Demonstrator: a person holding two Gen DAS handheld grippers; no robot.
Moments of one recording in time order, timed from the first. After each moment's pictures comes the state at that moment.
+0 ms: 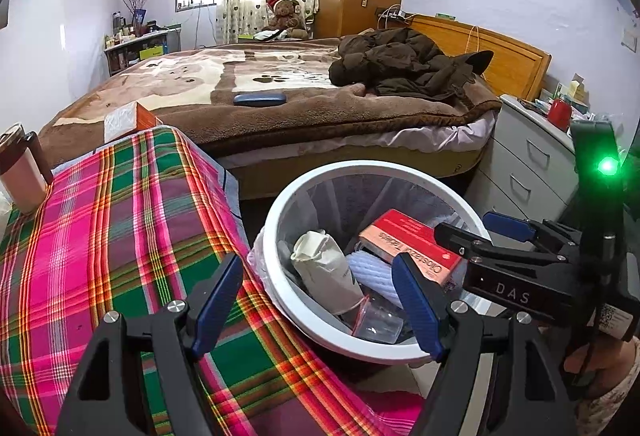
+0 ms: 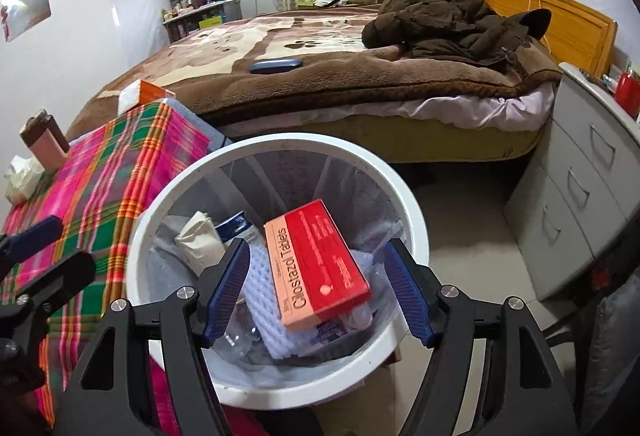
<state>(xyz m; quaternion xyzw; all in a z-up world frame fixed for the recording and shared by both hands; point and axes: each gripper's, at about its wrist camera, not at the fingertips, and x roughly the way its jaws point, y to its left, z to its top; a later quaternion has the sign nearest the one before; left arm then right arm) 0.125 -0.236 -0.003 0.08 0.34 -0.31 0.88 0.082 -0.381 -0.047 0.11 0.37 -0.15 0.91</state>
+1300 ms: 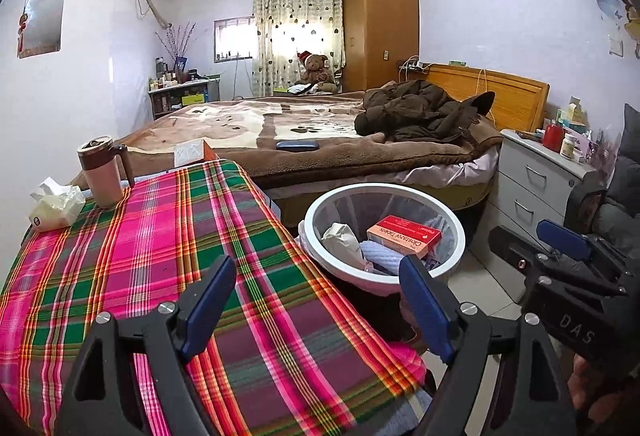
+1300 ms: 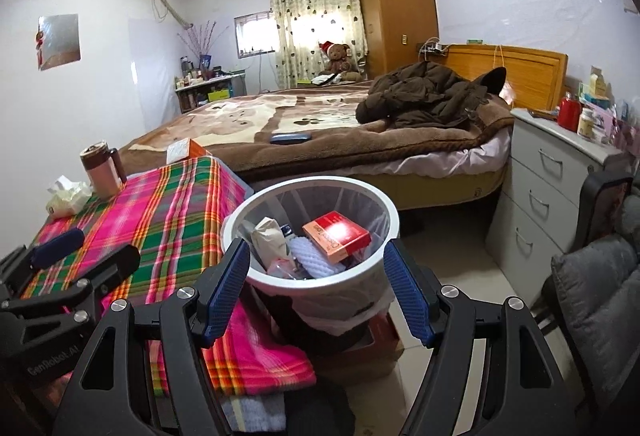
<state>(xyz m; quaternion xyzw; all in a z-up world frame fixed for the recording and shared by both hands) 0.014 -0.157 0.028 0.06 0.24 -0.26 0.93 -0.031 -0.301 -0.004 0.09 0.23 -0.18 0.95</state>
